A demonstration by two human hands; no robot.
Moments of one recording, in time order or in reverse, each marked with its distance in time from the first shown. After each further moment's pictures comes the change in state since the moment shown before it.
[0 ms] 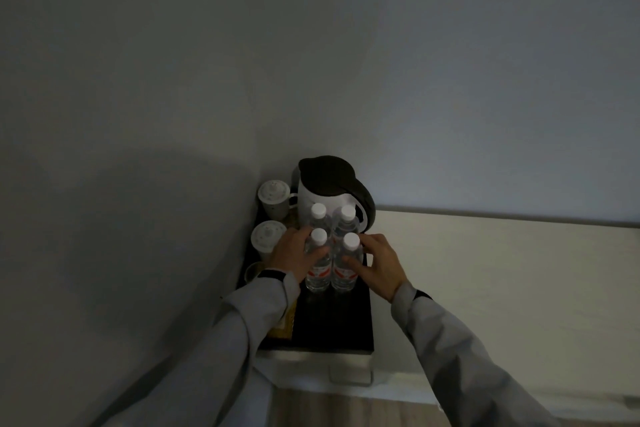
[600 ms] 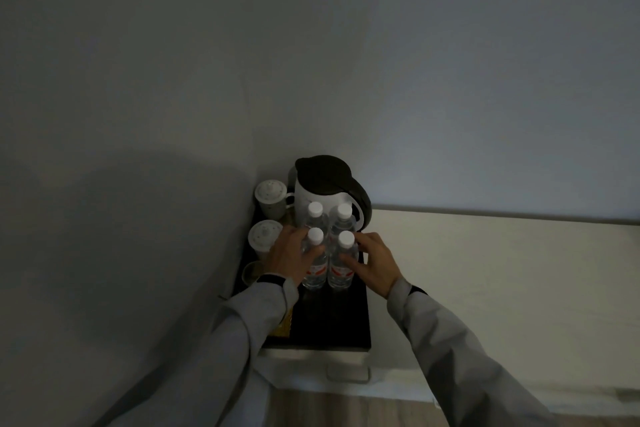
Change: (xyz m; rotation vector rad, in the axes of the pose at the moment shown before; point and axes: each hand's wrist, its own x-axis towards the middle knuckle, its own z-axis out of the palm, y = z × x) left_hand -0.003 -0.007 0.010 0.009 0.124 0.014; right_hand 0.002 -0.001 0.002 -0.013 -0.041 0.033
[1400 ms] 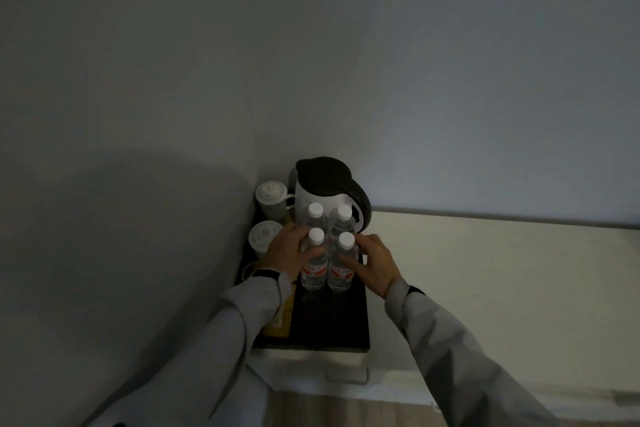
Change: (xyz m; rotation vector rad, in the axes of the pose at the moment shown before) left_hand 0.009 -0.008 -0.007 -0.041 -0.062 0.080; right_hand -0.002 -0.009 -0.003 -0.033 -0.019 0.022
